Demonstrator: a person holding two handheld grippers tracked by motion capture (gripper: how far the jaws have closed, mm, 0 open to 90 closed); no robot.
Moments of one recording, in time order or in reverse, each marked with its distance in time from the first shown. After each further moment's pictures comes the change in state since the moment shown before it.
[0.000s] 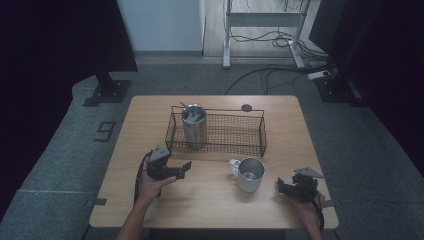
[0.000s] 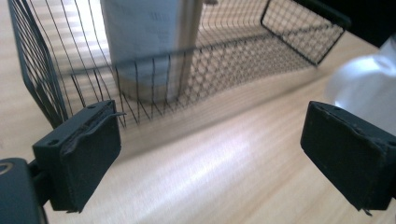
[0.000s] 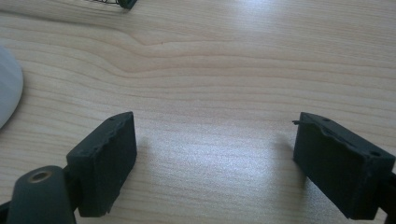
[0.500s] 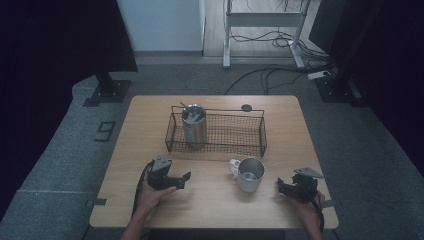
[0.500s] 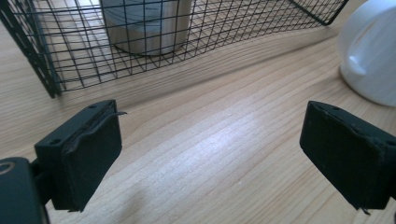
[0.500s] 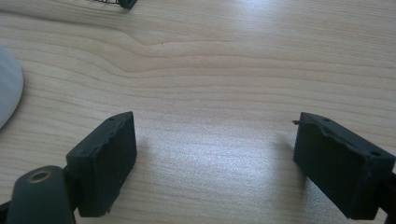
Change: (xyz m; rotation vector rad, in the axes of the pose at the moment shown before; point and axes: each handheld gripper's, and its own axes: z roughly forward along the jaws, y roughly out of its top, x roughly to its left) left arm -0.003 -0.026 0.003 0.050 0.016 0.009; right arm 0.000 0.000 0.000 0.001 0.000 -0.001
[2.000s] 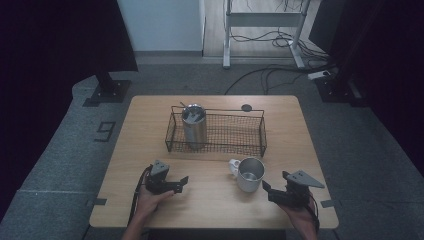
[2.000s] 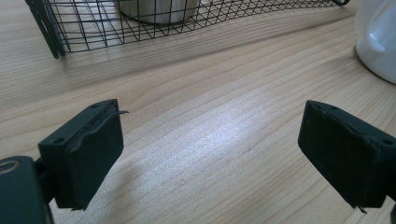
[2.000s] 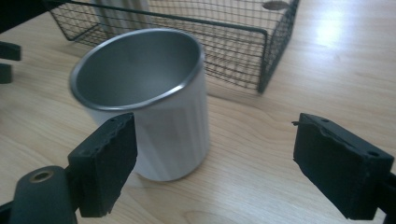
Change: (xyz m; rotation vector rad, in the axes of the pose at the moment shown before) left arm 0.004 -0.017 0.000 0.035 0.012 -0.033; right arm 0.053 0.019 -0.065 -0.219 0.278 -0.067
